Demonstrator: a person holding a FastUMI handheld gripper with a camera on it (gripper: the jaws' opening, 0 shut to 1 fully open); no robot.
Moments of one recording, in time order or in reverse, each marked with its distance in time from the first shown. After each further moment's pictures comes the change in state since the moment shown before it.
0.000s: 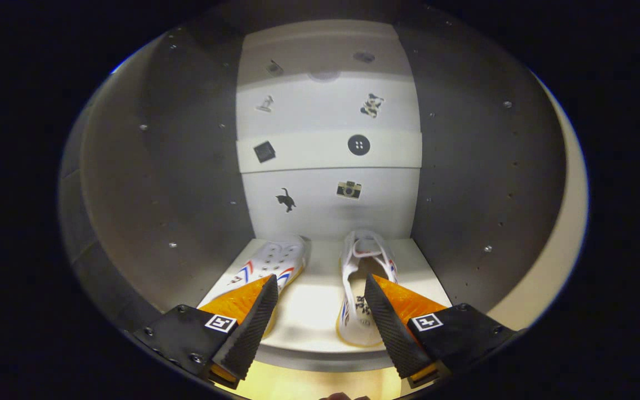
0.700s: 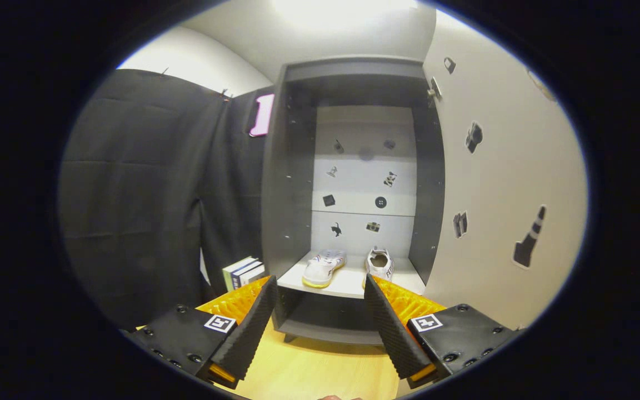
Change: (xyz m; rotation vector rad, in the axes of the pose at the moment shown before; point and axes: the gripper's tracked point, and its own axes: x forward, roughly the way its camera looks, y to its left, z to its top) arm -0.253 0.055 -0.031 -0.125 -0.284 0.135
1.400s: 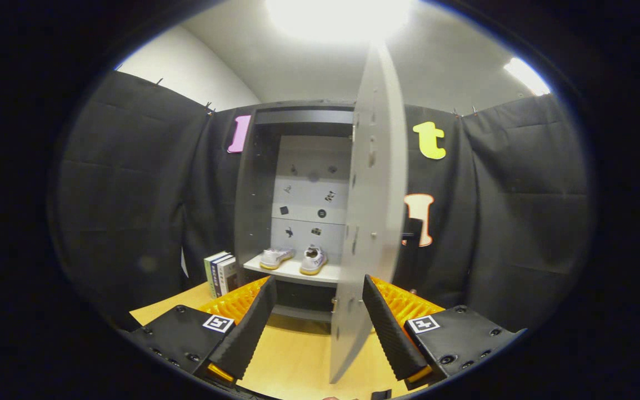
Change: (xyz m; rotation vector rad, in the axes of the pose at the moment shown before) arm -0.202 -0.138 0.019 -0.017 0.000 -0.221
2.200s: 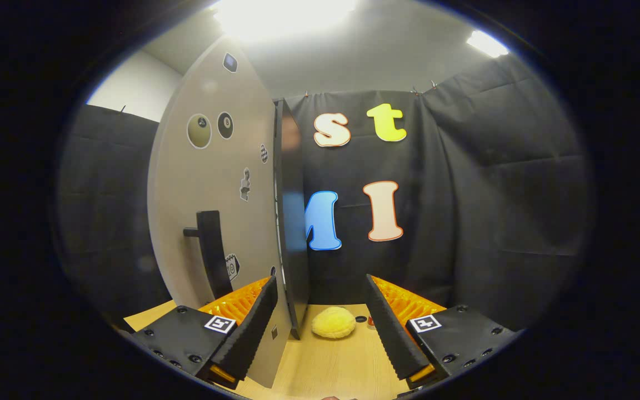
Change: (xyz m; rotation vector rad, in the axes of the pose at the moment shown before) arm 0.081 -0.161 -0.032 0.143 0.013 0.062
